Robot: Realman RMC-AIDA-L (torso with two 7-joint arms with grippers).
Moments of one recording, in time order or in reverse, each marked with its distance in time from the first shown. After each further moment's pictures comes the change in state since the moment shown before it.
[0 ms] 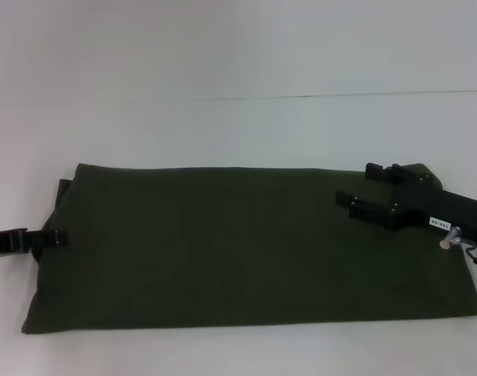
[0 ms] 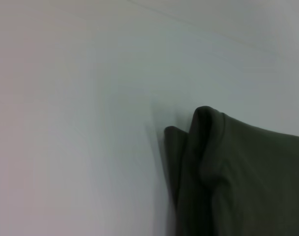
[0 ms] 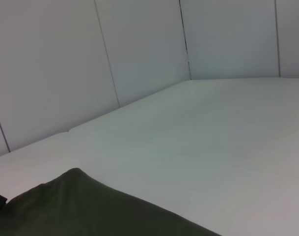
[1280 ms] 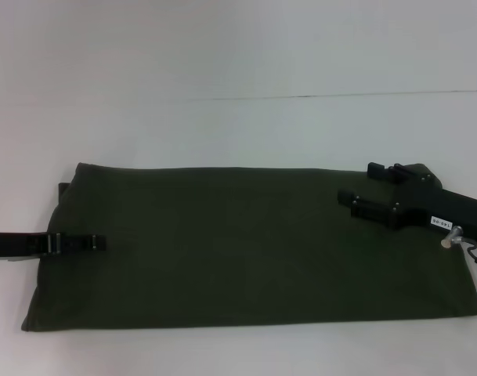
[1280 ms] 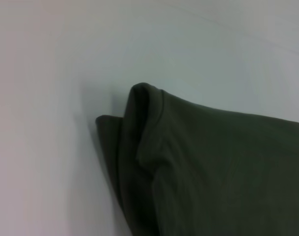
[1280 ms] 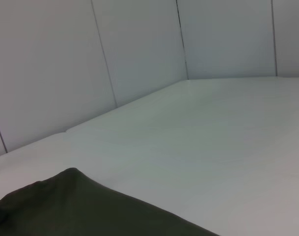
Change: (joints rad) left arm -0.048 -0.007 0.037 -0.057 -0.008 0.042 0.005; right arm -0.002 0.000 0.001 -0.004 0.000 0.004 0.008
